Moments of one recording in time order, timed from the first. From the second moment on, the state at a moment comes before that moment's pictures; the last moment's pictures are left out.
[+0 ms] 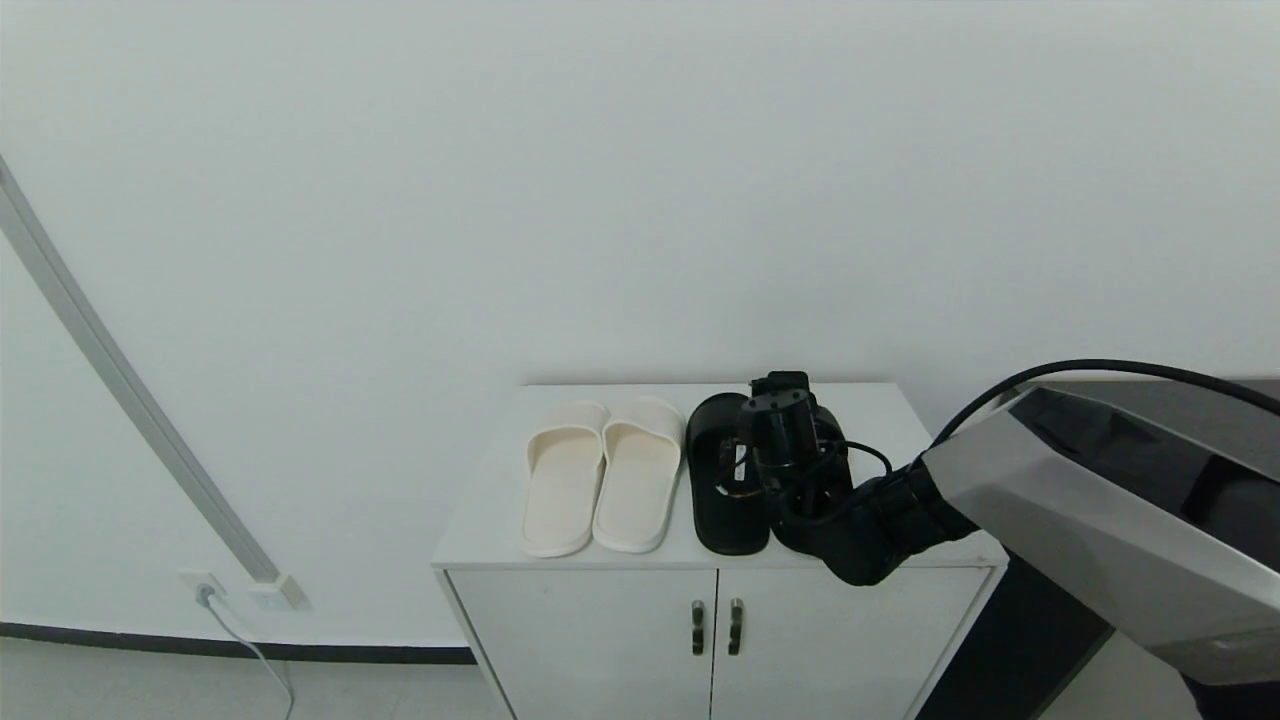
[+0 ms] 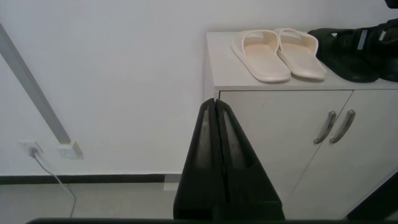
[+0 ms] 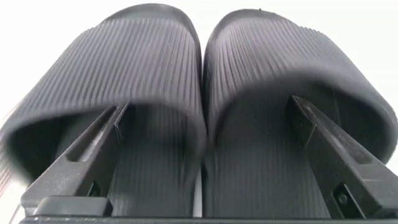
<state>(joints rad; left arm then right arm) 0.00 0.00 0.00 0.00 0.01 0.00 0.66 2.38 -1.42 -0.62 -0.66 0.26</state>
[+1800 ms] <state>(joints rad) 0.00 0.00 0.00 0.00 0.01 0.00 0.84 1.62 -0.59 -0.71 -0.16 0.21</state>
